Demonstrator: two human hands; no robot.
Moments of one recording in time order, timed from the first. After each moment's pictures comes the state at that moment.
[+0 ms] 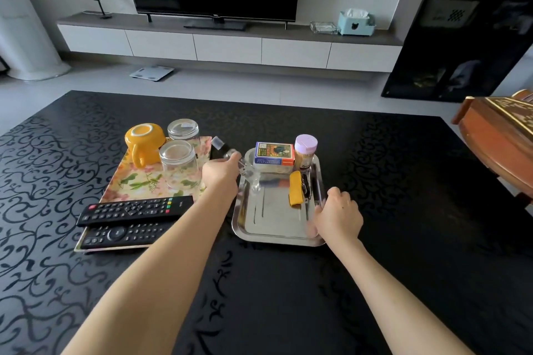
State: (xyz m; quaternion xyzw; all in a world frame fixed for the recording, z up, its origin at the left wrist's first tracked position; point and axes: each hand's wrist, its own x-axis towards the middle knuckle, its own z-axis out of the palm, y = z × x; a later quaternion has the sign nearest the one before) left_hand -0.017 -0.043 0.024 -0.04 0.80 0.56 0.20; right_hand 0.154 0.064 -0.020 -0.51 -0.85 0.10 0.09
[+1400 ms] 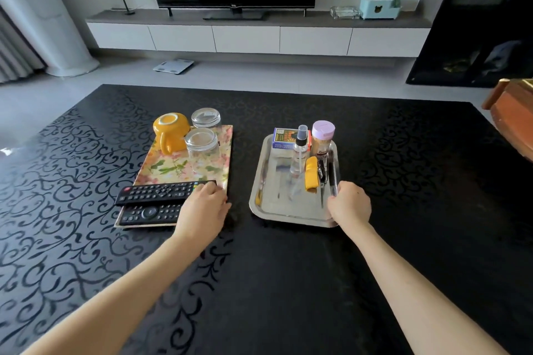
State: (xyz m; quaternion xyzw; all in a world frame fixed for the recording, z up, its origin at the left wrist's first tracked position) left_hand 0.005 -0.169 -0.018 0.41 0.90 0.13 -0.09; right_hand 0.145 0.058 -0.026 -0.53 -0.82 0.22 0.07
